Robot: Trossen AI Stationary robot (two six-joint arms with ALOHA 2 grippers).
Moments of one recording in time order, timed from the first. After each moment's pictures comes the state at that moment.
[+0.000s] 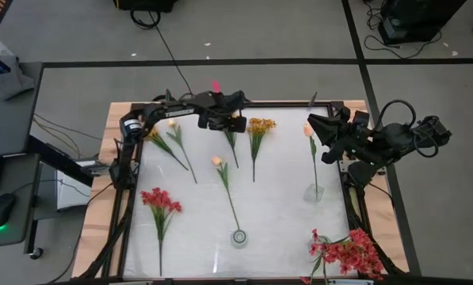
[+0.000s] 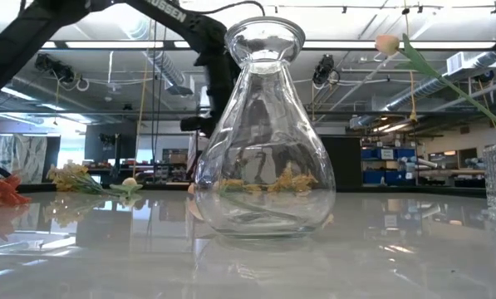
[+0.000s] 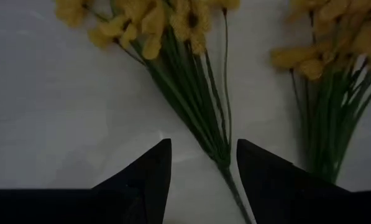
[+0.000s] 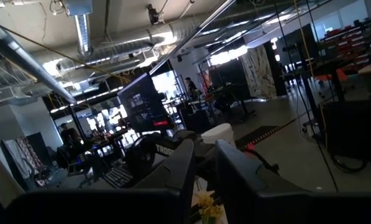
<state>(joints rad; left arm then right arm) 0.45 2.05 1.73 -0.96 -0.09 -0.93 0.38 0.78 0.90 0.22 0.86 0.13</state>
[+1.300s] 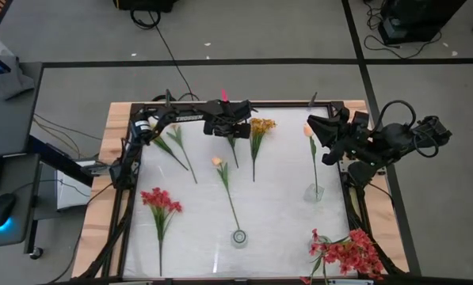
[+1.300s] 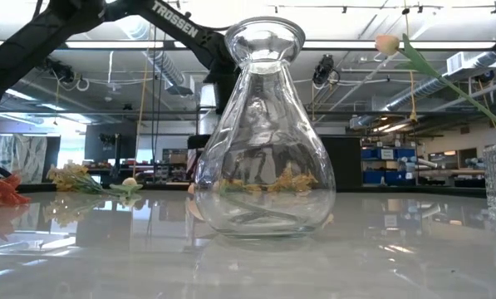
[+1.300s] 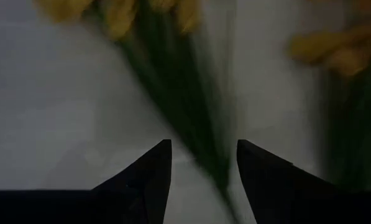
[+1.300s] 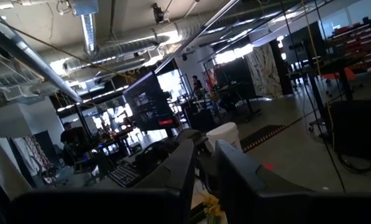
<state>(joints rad) 0.41 2.15 1.73 -0.90 -0.11 -0.99 0.39 0.78 0.90 0.22 0.84 0.14</state>
